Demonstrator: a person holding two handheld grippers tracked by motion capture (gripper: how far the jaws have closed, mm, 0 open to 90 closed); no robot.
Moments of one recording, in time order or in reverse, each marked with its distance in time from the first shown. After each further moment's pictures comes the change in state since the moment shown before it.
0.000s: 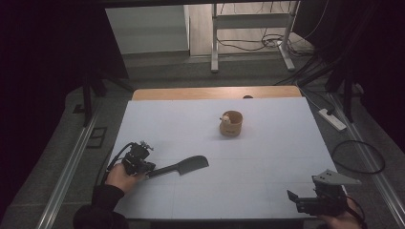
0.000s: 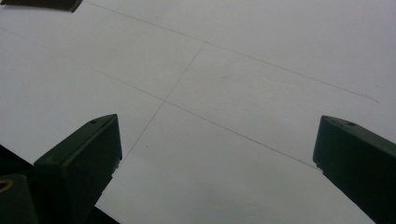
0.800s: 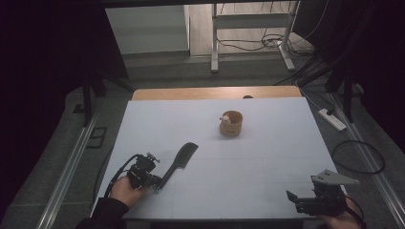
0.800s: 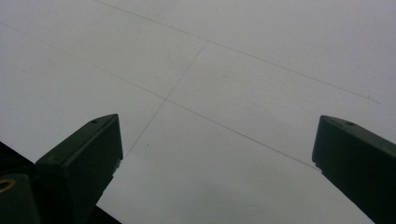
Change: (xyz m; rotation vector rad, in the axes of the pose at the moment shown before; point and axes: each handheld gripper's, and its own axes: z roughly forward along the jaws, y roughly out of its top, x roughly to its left) left arm -0.043 -0.011 0.001 0.050 -0.050 -0.002; right arm 0.002 0.001 0.001 0.006 -0.001 -0.015
